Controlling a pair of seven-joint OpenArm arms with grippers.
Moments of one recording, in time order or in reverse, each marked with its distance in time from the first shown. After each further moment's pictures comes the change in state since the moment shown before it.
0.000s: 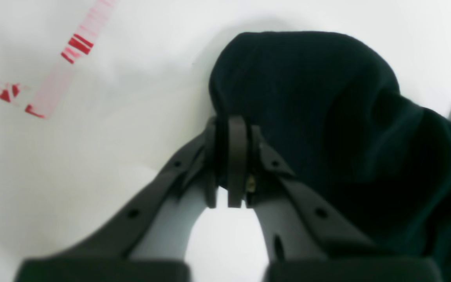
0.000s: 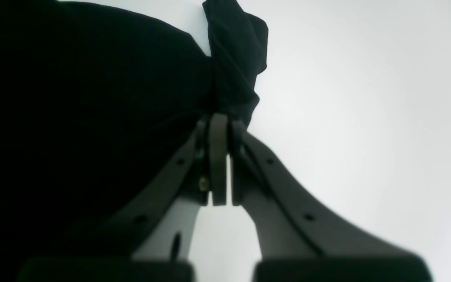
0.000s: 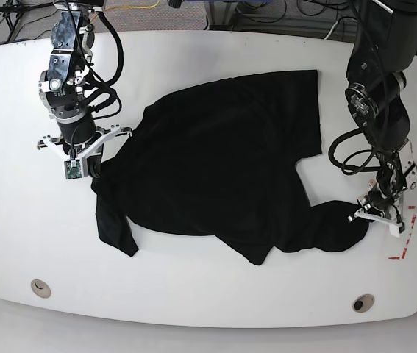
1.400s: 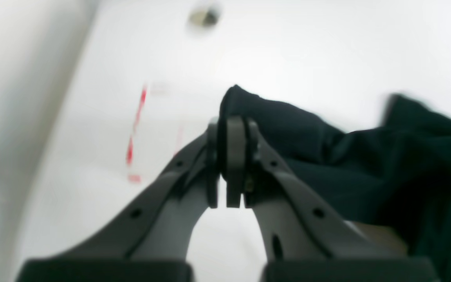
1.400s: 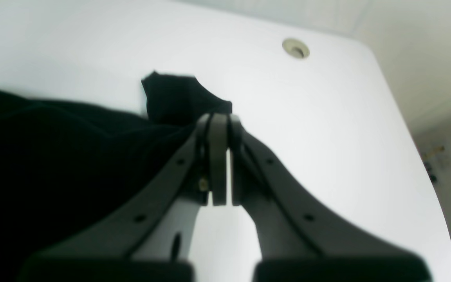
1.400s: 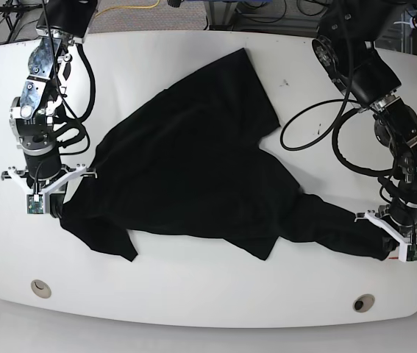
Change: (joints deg) left arm 15.5 9.0 9.3 68.1 -0.6 -10.6 26.4; right arm 12.2 4.5 5.9 -2.3 -0.1 0.5 -0.4
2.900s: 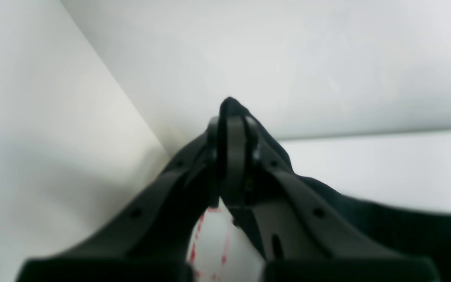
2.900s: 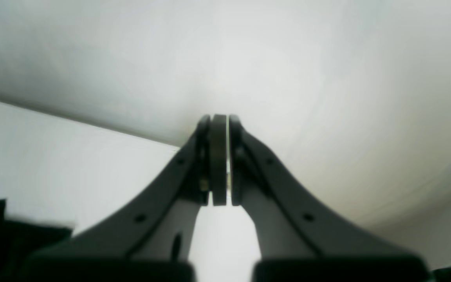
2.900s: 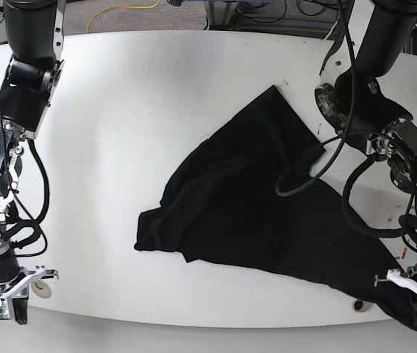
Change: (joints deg) left arm -16.9 0.6 5.3 16.1 0.6 0.4 14.4; right arm 30.1 11.5 -7.0 -13.8 -0.1 5.3 0.2
